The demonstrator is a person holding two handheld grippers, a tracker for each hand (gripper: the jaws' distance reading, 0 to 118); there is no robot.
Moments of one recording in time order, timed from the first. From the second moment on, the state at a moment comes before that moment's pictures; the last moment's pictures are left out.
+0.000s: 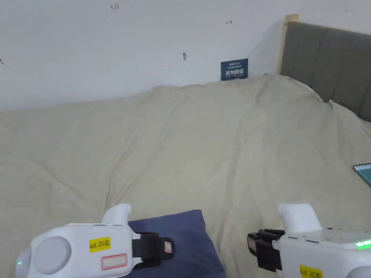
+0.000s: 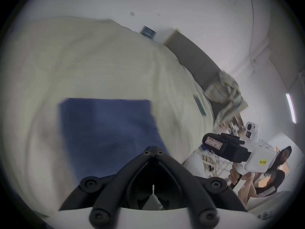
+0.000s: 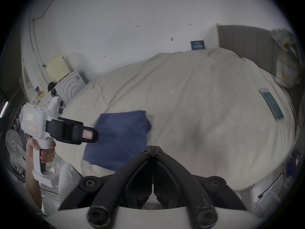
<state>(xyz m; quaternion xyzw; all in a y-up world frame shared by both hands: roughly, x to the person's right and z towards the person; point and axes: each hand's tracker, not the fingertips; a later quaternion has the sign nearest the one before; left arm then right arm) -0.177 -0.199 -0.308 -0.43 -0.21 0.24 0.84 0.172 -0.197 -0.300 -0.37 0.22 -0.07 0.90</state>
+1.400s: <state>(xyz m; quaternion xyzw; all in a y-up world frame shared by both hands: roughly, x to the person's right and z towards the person) -0.232 -0.299 -0.370 -0.51 -0.23 0.37 0.74 0.058 -0.272 -0.338 -0.36 0.22 -0.05 0.90</state>
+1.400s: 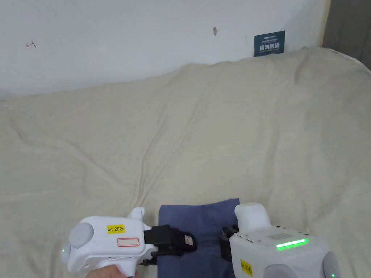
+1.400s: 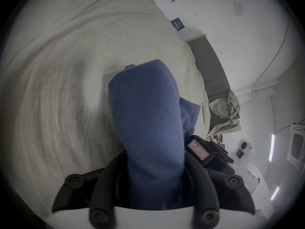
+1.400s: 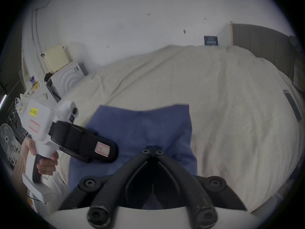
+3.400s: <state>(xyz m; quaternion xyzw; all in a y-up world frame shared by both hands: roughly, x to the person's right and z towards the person) -0.739 -0.186 -0.197 -0.33 0.39 0.11 0.85 -0.199 -0.217 -0.329 -0.23 0.31 0.02 0.92</state>
